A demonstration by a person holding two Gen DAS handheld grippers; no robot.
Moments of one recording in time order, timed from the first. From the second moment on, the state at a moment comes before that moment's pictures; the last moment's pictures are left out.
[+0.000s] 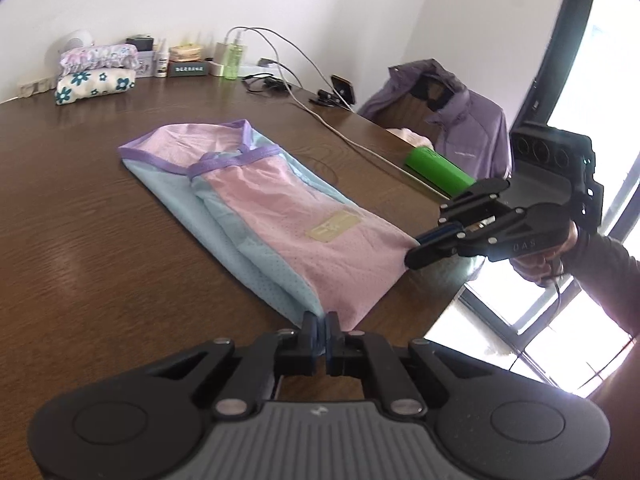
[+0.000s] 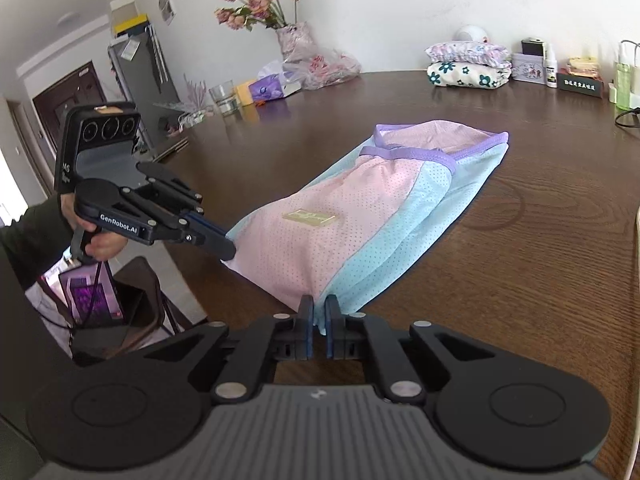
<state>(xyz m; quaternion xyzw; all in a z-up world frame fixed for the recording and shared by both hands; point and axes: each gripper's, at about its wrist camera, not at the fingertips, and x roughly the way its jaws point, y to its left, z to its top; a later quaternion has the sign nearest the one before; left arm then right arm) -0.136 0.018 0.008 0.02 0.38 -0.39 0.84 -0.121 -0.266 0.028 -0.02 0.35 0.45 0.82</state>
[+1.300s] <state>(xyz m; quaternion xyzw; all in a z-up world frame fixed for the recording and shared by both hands) -0.086 0.031 0.056 -0.01 0.28 -0.38 0.88 -0.089 -0.260 0.077 0.08 0.25 0.44 0.86</state>
